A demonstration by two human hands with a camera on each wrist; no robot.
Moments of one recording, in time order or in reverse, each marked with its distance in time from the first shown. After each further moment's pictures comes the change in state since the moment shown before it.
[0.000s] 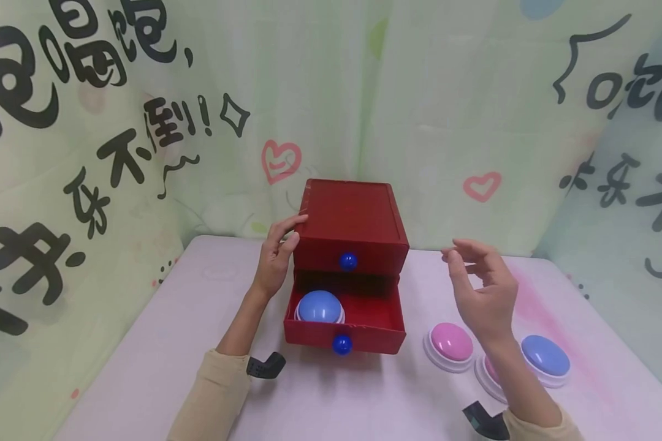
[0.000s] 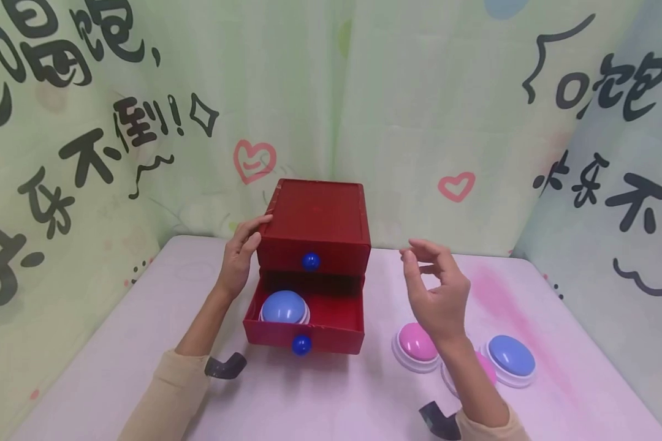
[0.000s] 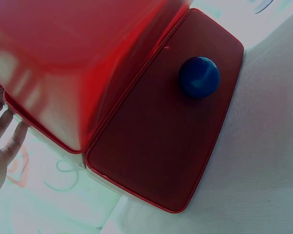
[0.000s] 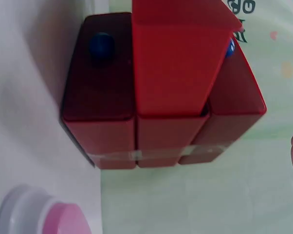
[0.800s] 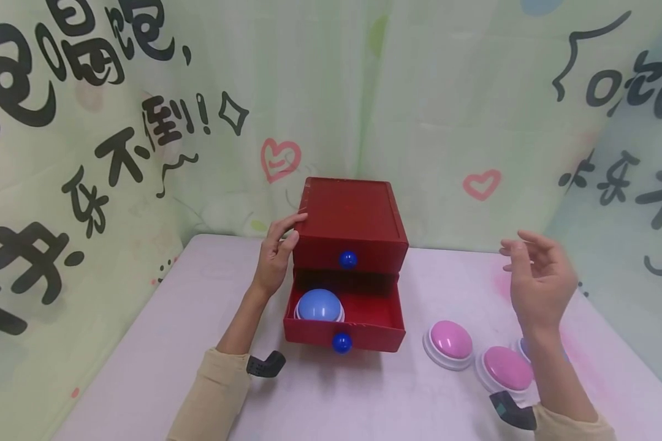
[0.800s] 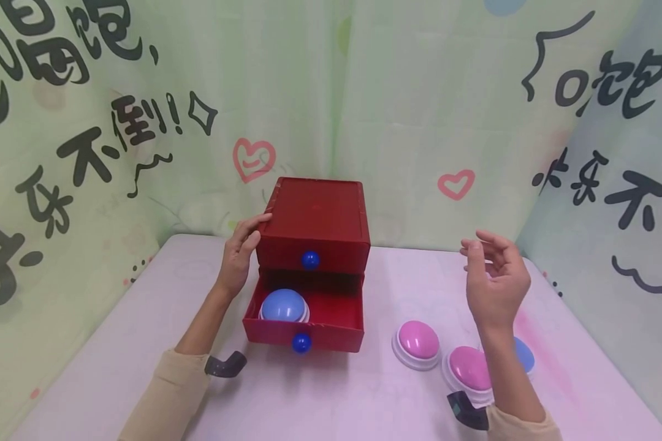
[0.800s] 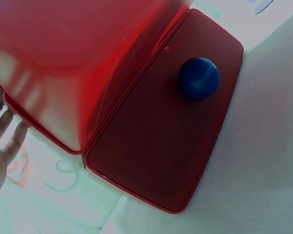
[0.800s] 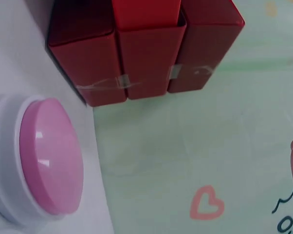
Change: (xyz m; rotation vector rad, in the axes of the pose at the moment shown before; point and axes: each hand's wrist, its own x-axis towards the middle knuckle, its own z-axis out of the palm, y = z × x) left_hand 0.000 0.001 0.001 -0.009 -0.004 -0.003; right_hand 0.018 0.033 -0.056 -0.140 0.192 0.280
